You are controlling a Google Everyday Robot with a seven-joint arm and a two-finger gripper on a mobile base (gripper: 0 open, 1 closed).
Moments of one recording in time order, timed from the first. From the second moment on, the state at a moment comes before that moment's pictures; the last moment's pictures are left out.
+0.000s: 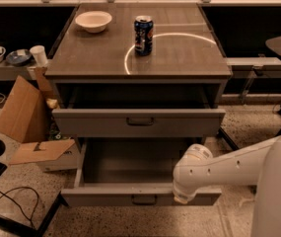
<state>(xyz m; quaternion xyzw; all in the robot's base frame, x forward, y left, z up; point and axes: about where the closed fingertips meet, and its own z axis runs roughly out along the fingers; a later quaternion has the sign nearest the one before) 0.456 -0.164 0.421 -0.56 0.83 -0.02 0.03</state>
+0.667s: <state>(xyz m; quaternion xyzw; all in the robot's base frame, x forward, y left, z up) 0.447 -0.166 0.426 -0.56 0.83 -0.02 0.02</state>
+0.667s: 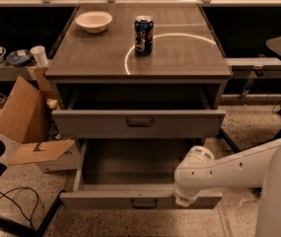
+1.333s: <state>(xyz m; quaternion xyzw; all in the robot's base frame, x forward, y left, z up) 0.447 -0.166 0.426 -0.56 0.83 -0.02 0.02</state>
